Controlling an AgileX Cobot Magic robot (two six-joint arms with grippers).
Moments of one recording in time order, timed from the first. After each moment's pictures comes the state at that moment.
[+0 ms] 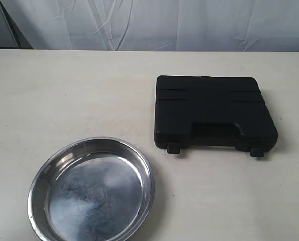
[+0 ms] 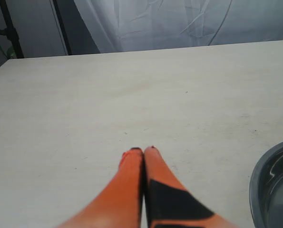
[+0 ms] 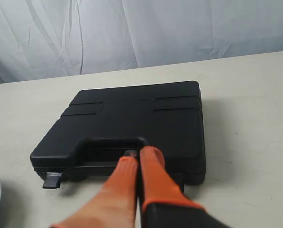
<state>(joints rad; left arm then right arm) 0.02 -0.01 0.00 0.31 0.36 -0.28 -0.01 0.01 -0.06 0.53 0.42 -0.33</state>
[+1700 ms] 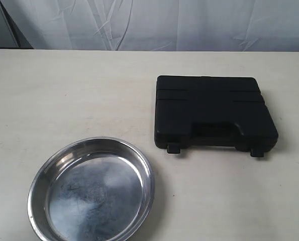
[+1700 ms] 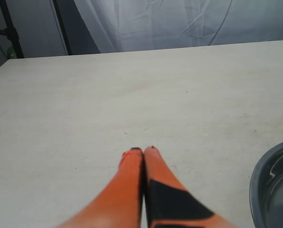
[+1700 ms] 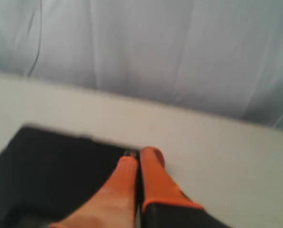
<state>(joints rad) 0.02 -0.01 0.00 0.31 0.36 -0.28 0.00 0.97 -0.98 0.22 0.59 -0.38</state>
